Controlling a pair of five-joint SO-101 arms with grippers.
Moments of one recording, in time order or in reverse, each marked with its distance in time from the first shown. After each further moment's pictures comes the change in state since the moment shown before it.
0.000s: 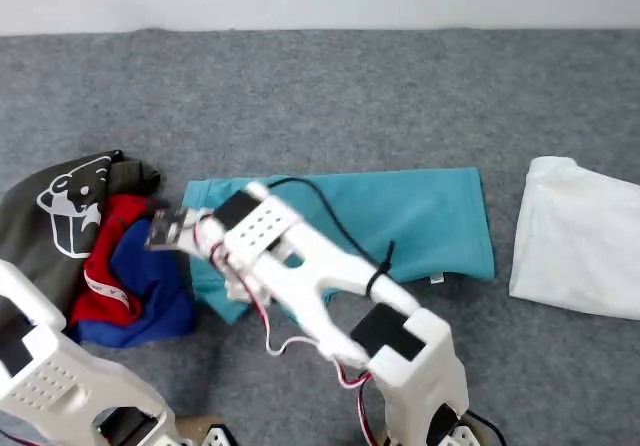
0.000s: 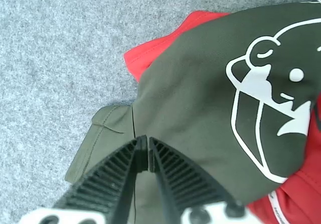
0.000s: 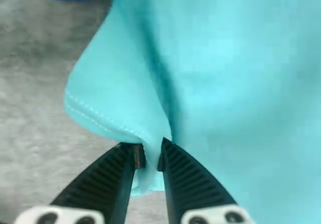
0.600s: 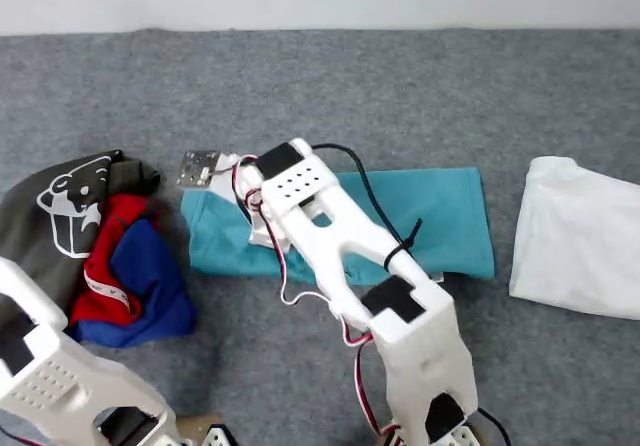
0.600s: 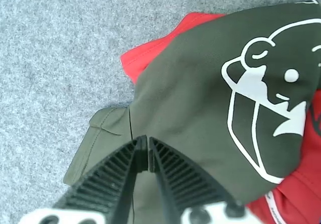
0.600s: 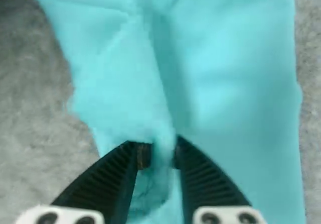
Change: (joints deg) left arm 0.8 0.0 0.0 0.0 0.0; right arm 9.6 8.4 -10.9 -5.2 6.0
